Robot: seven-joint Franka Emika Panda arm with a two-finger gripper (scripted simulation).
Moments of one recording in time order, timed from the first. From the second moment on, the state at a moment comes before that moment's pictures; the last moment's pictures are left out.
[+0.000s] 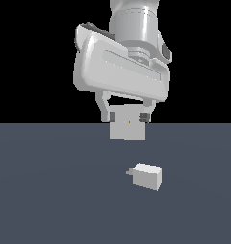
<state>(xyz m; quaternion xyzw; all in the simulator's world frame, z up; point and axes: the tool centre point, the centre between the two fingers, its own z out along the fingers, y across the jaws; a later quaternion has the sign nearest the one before) -0.073 -0.025 0.108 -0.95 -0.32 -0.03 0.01</state>
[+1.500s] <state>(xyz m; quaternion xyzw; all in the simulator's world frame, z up) -0.099 -0.052 0.060 -0.87 -0.48 -0.04 0.02</state>
